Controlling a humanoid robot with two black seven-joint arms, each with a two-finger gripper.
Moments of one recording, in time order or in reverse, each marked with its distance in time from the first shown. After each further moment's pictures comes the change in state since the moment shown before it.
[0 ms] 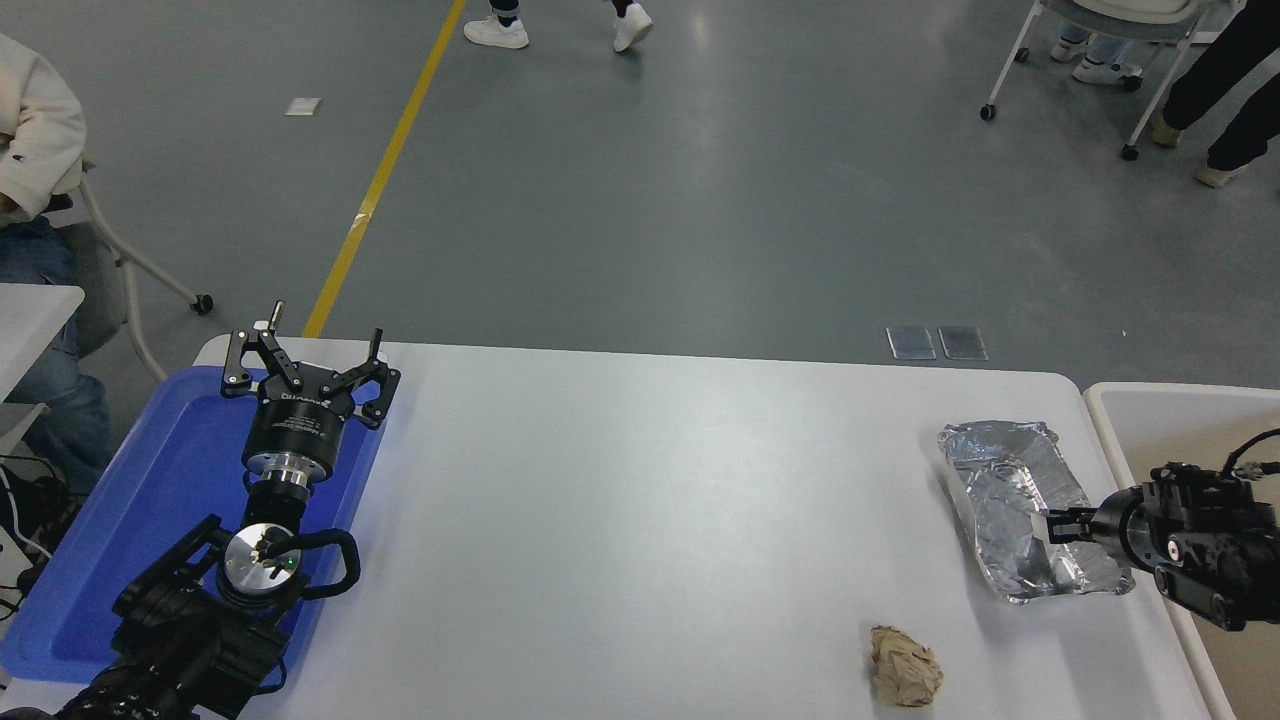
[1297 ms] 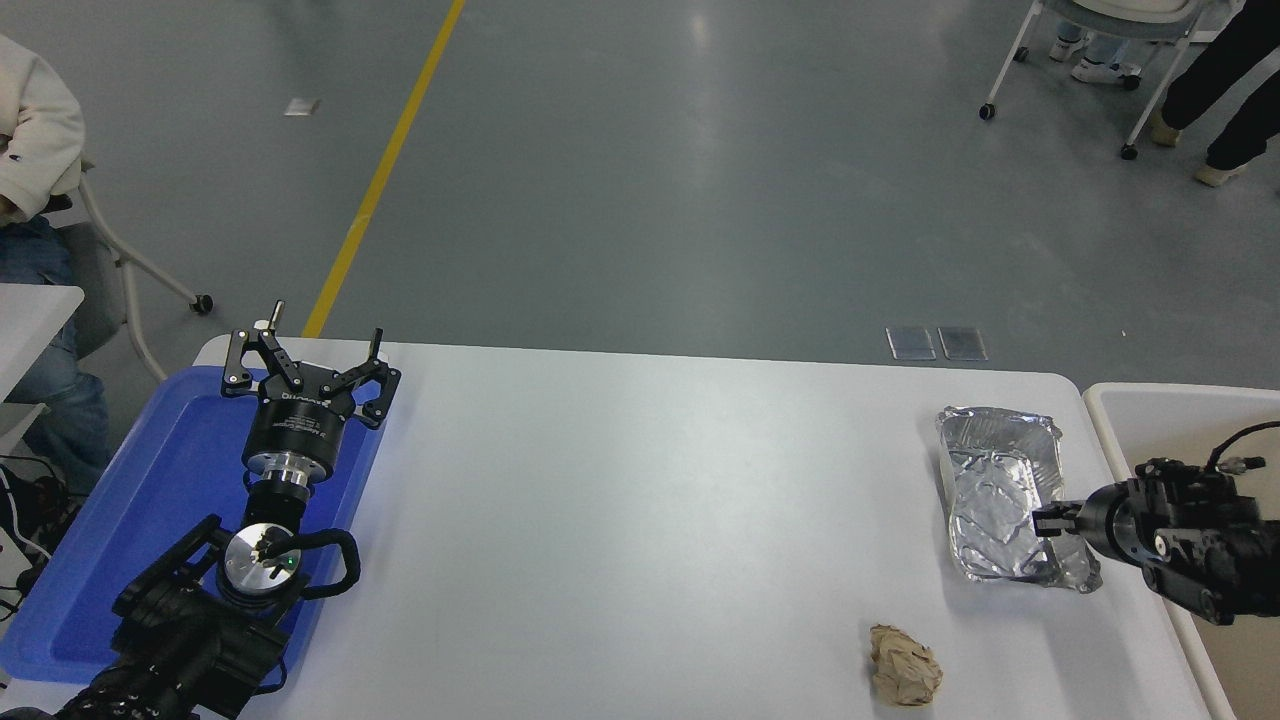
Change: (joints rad) left arm -0.001 0.000 0.000 -0.001 0.000 0.000 0.000; right arm 0.110 -0.042 -0.039 0.124 -0.061 0.008 0.011
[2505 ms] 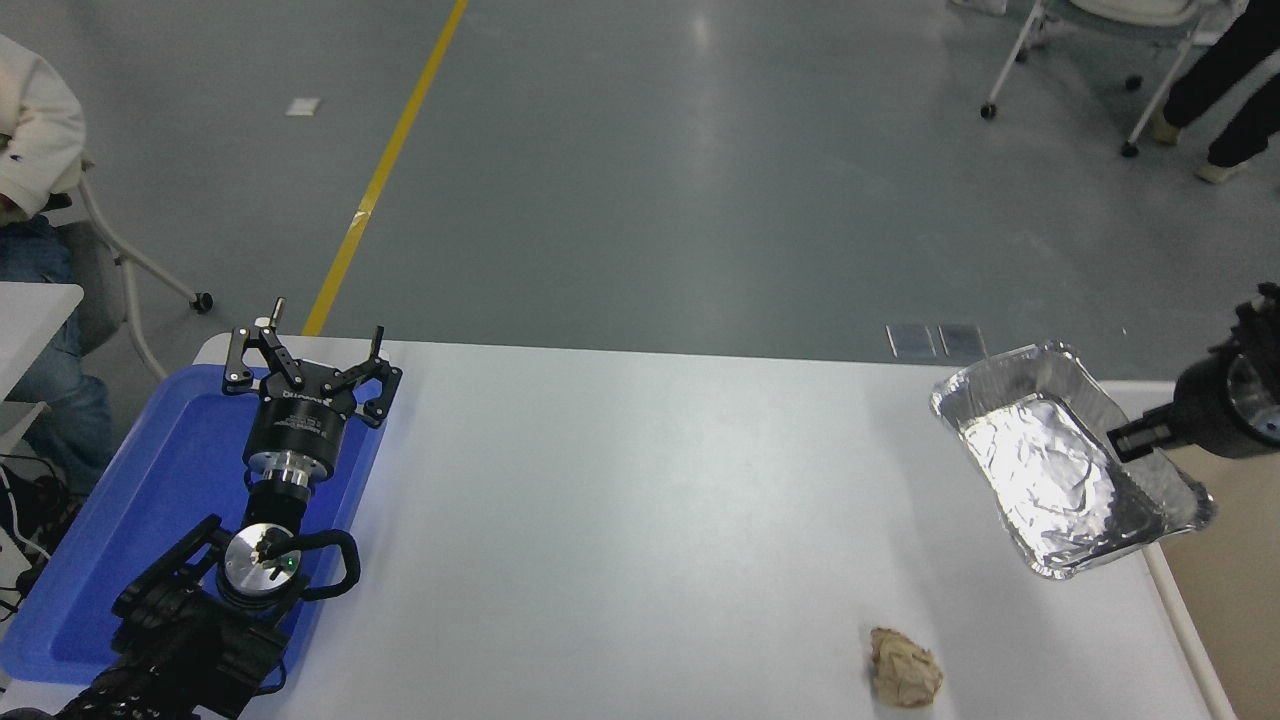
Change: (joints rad) left arm 0.000 0.000 0.001 -0.001 0.002 -0.003 0.003; right arm 0.985 -0.262 -0.527 0.785 -0.037 0.287 0.001
